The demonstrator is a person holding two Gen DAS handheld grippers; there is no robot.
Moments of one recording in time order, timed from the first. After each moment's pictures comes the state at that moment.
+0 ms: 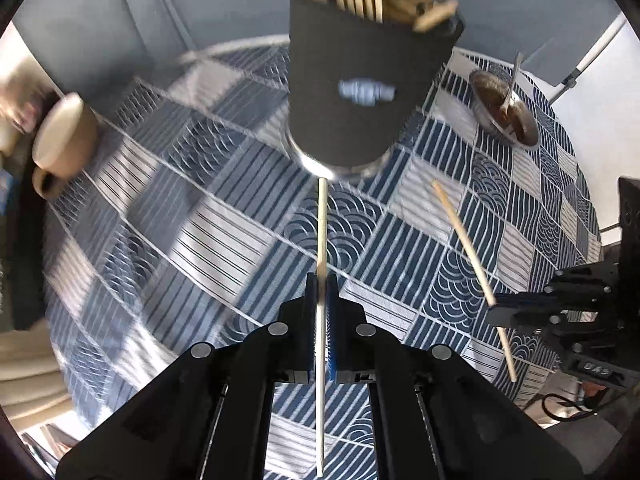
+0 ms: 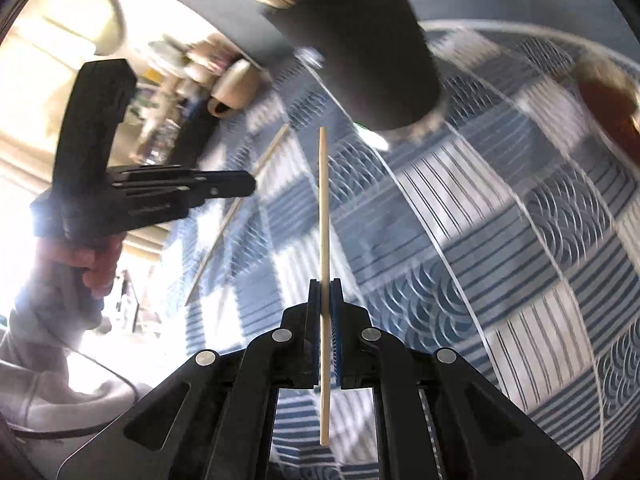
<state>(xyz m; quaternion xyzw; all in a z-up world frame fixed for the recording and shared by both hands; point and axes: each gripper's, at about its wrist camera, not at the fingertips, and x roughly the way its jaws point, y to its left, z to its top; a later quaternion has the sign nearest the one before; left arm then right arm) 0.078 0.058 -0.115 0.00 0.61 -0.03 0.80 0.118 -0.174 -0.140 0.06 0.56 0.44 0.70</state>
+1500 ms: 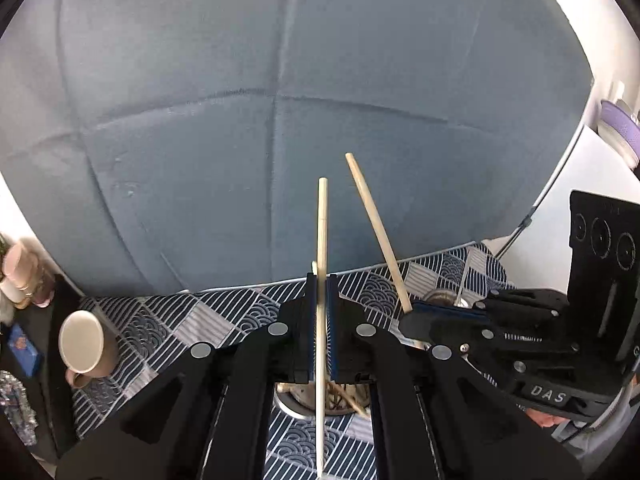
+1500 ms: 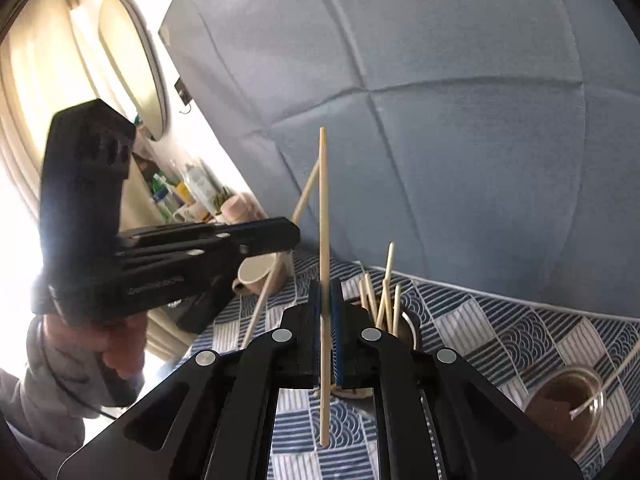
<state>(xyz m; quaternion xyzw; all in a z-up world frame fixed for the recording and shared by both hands) 0.204 0.048 0.031 -0.05 0.38 -0.08 0.92 0.266 -0.125 0.012 0.05 0.37 0.45 0.81</state>
